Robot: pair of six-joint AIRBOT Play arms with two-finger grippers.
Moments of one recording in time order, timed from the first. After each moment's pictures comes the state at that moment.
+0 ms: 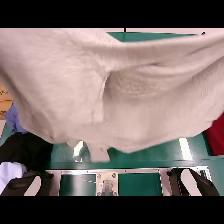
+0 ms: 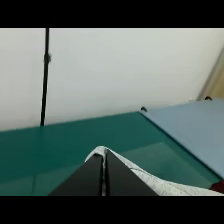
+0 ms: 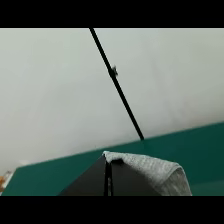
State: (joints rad) left arm 0.15 -0.72 1.59 0.71 -1.08 -1.32; right arm -0.57 -0.79 1.50 -0.67 0.98 1.39
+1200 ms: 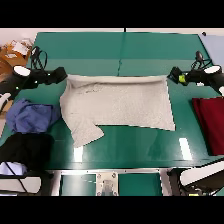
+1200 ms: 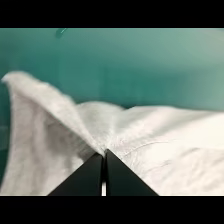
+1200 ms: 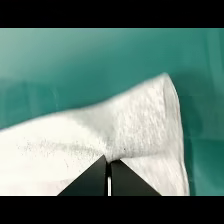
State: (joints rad) left arm 0.07 -1.52 1.20 0.76 -0.66 -1.23; right arm -0.31 -1.72 1.39 -0.84 0.85 1.29
